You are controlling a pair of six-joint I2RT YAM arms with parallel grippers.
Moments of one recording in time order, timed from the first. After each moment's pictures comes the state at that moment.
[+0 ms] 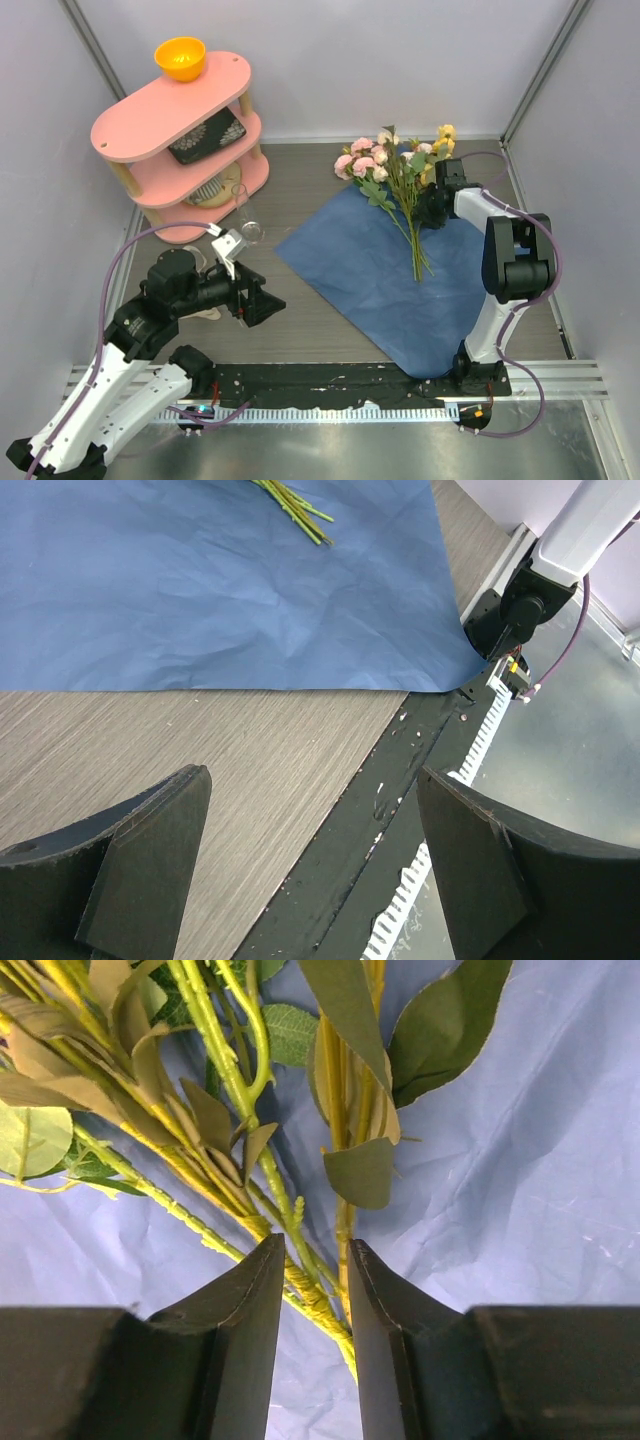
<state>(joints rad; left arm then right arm) -0.59 0.57 0.81 -0.64 0.46 -0.24 0.06 1.86 1.23 -0.40 -0.06 0.56</state>
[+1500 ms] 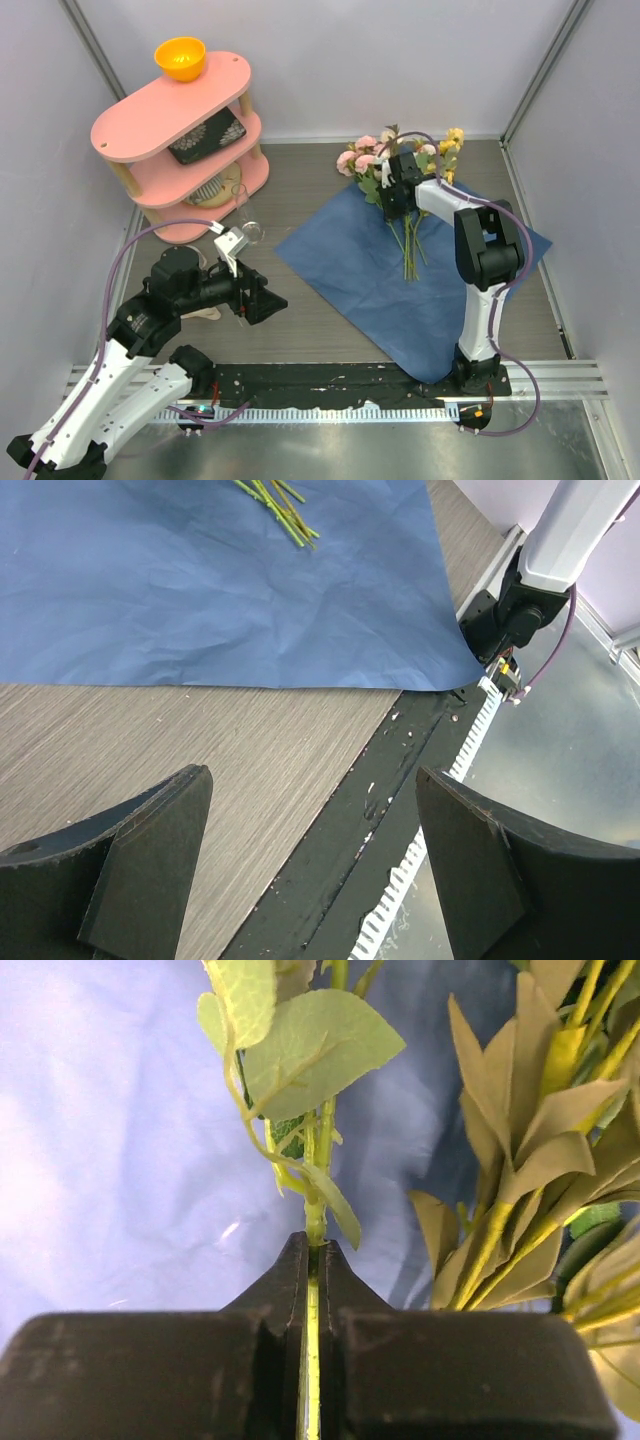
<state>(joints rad) -0.59 0.59 0.81 -0.63 0.47 -0.27 0.28 2.04 1.46 -0.46 -0.02 -0.07</state>
